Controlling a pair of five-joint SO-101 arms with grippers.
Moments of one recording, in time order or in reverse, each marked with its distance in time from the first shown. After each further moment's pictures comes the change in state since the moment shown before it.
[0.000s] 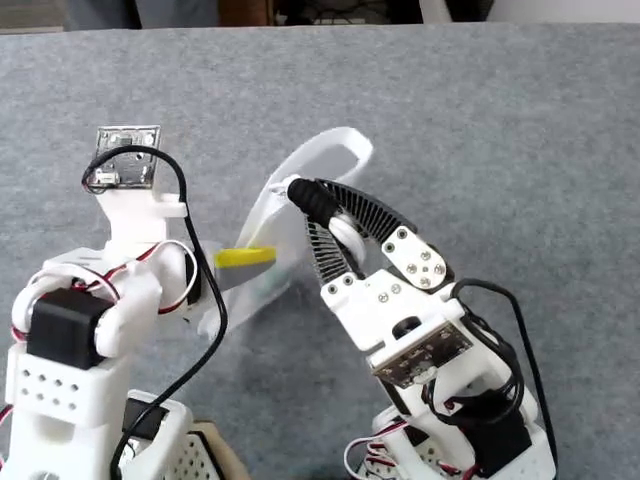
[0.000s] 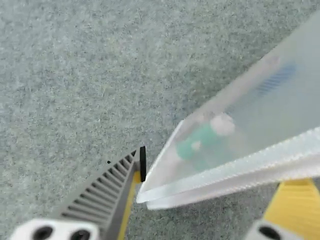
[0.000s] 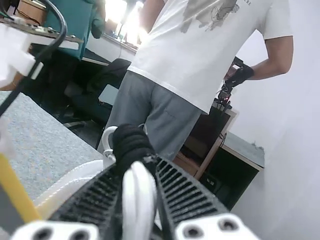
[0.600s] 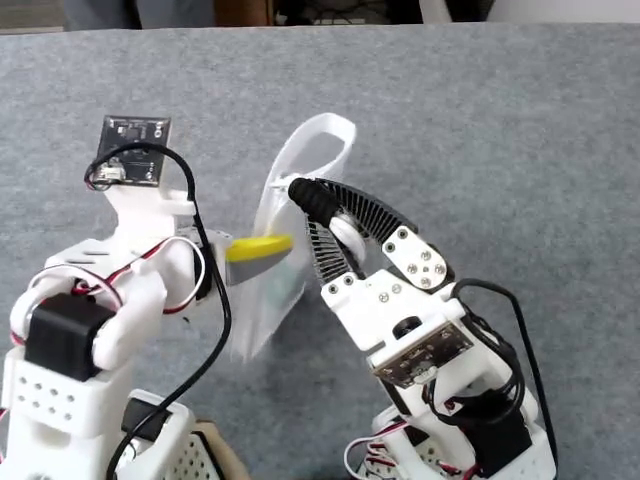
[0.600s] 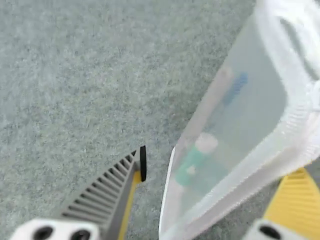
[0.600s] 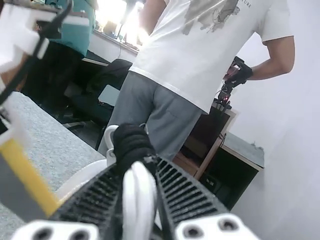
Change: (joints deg) left arm 4.0 0.1 -3.9 -4.4 -0.1; right arm 0.0 0.0 -0.1 0.0 0.0
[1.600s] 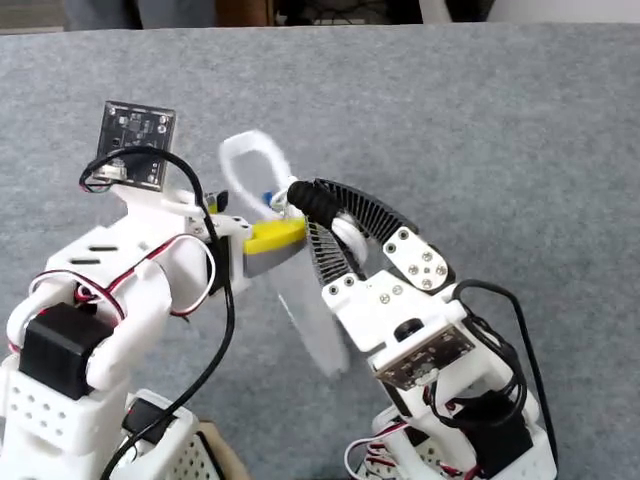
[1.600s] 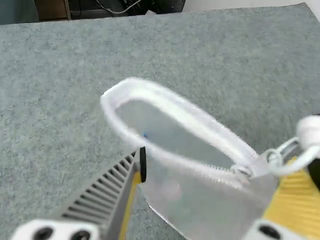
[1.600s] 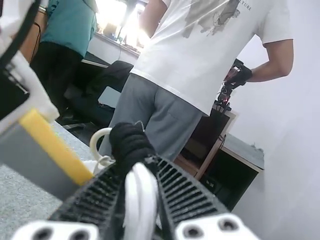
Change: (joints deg) left arm 6.2 0.1 -3.6 -8.9 0.0; right arm -0.1 -0.1 0.0 -0.1 0.0
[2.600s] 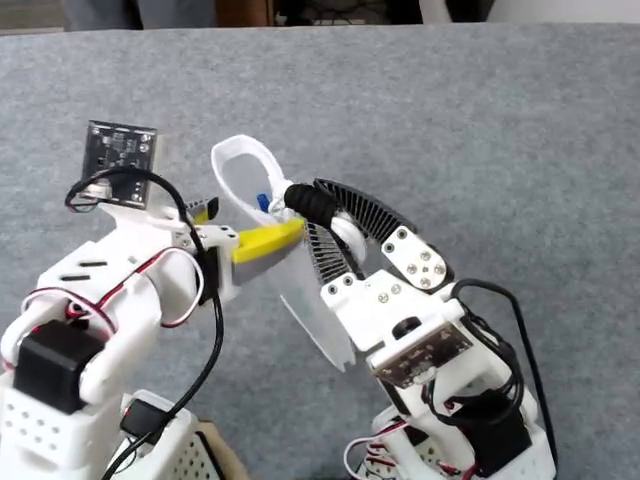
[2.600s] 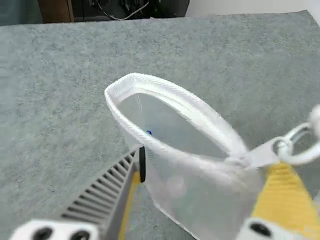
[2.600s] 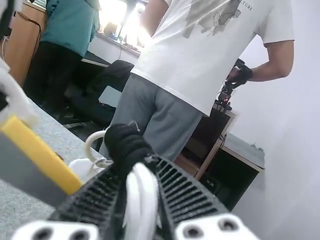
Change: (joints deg) left arm -2.3 -1.1 8.5 -0.6 -2.6; right arm -0.2 0.1 0.0 0.0 0.0
